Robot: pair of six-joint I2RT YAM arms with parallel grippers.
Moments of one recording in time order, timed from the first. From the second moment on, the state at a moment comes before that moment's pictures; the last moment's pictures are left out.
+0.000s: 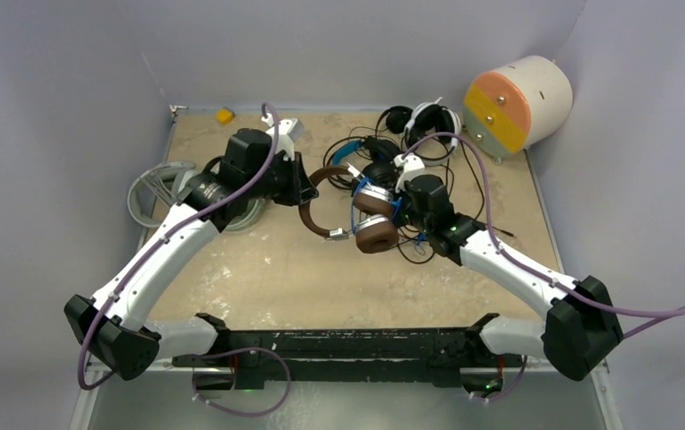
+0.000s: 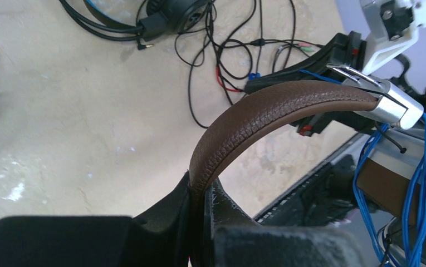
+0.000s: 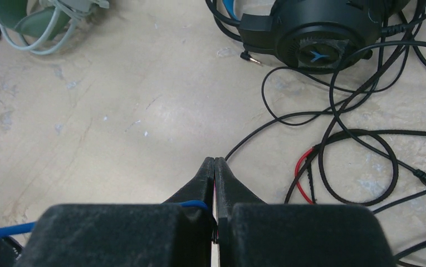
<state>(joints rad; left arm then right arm) -0.56 1.24 1.32 -0.65 0.20 -0.41 0.61 1.23 0.82 -0.10 0.00 0.30</state>
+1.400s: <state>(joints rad) -0.23 1.44 1.67 -0.78 0.29 -0.78 0.84 1.31 0.53 0.54 -0.55 0.38</state>
